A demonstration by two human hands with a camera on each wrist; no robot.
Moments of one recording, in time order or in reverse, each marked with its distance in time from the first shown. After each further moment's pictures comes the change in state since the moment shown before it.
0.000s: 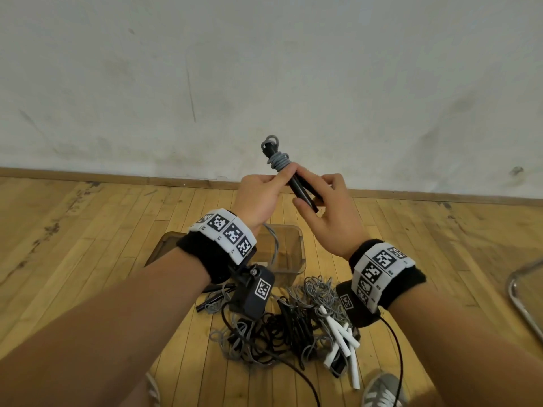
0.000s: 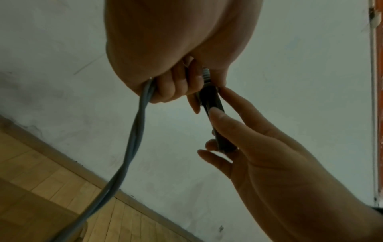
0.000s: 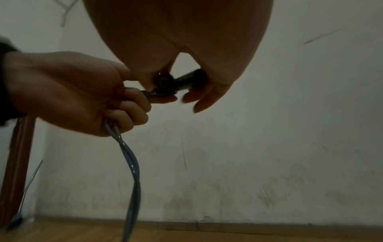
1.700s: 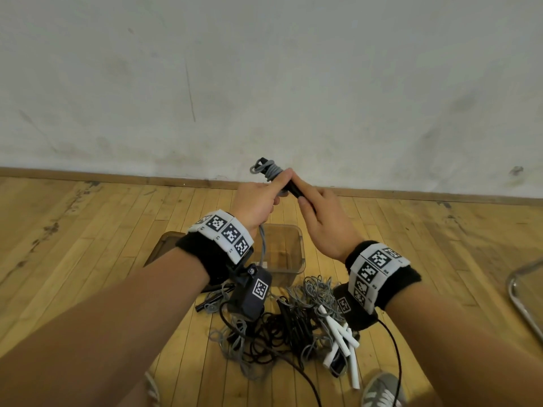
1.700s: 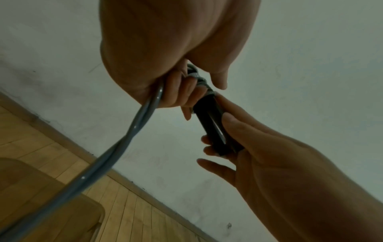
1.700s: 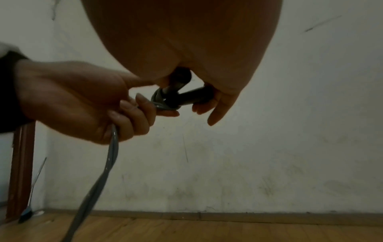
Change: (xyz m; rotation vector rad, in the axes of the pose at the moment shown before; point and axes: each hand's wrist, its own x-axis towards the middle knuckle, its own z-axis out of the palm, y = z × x) left_hand 0.013 -0.020 -0.002 -0.052 0.040 -0.147; right_hand -0.001 0.013 0.012 -0.053 -0.124 0.028
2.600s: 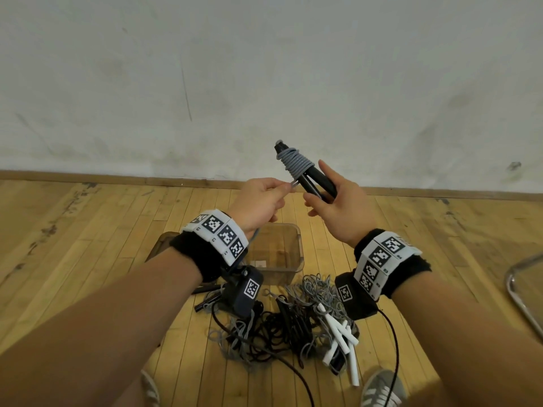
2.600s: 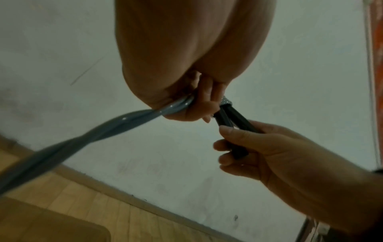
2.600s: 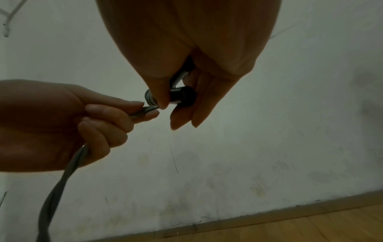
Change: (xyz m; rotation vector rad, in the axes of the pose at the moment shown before) left_hand -0.011 0.004 0.001 0.131 -0.220 0.124; right_hand 0.006 -0.001 -0.030 0.244 0.089 0.284
